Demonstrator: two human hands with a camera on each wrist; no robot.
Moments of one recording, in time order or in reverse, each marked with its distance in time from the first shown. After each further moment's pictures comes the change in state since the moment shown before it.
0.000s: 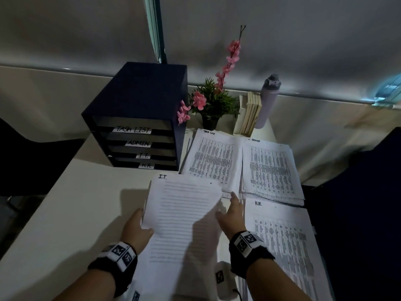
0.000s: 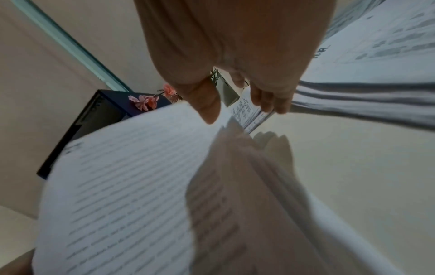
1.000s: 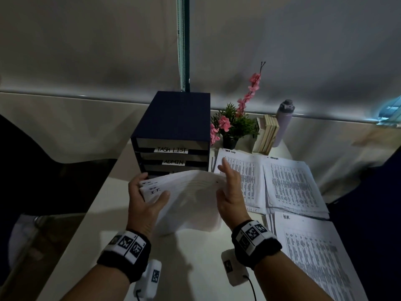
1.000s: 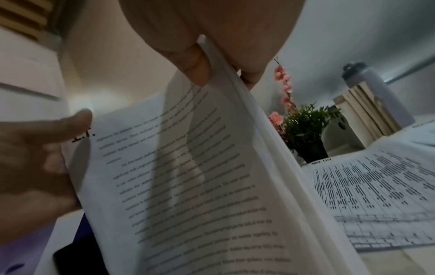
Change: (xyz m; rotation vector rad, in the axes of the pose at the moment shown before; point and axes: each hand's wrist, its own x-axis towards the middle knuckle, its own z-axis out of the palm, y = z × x) left_hand 0.003 0.049 -0.125 -0.787 0.224 0.474; right_hand -0.060 -0.146 0.057 0.098 0.065 -0.819
